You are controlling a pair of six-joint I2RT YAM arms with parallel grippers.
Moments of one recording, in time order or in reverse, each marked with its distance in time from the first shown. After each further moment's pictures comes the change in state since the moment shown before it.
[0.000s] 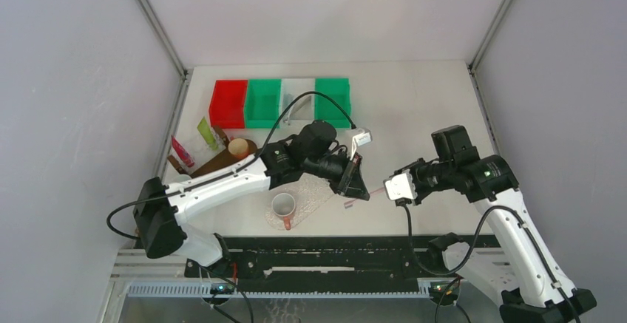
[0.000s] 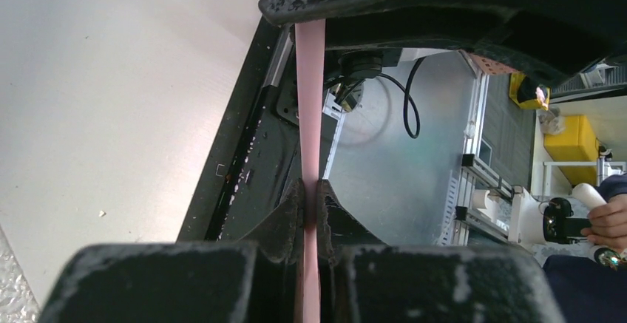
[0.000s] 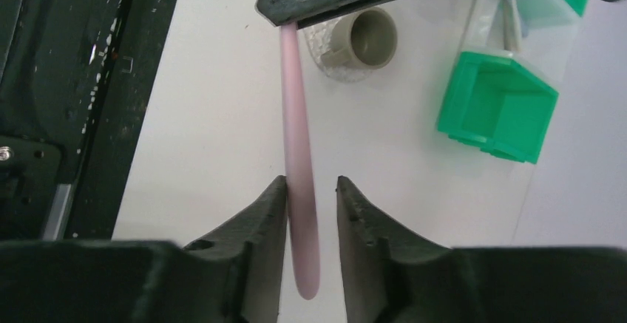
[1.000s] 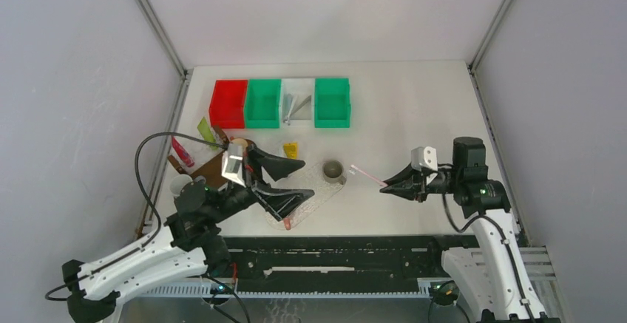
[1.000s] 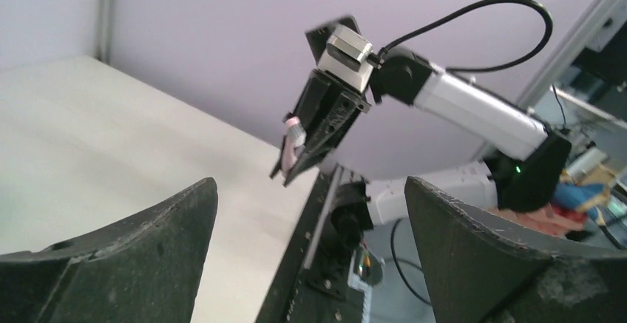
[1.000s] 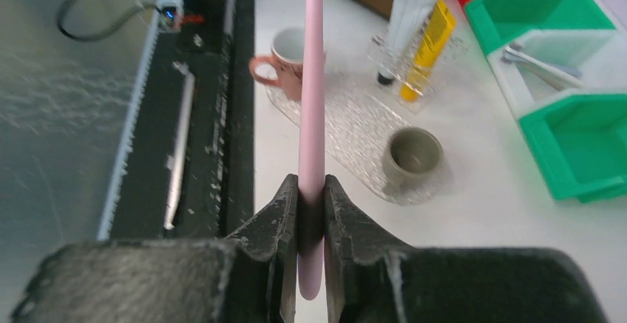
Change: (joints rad) left arm -0.017 -0.868 -0.598 0.568 -0.402 0.015; right arm -0.282 -0.138 -0.318 0.380 -0.598 0.597
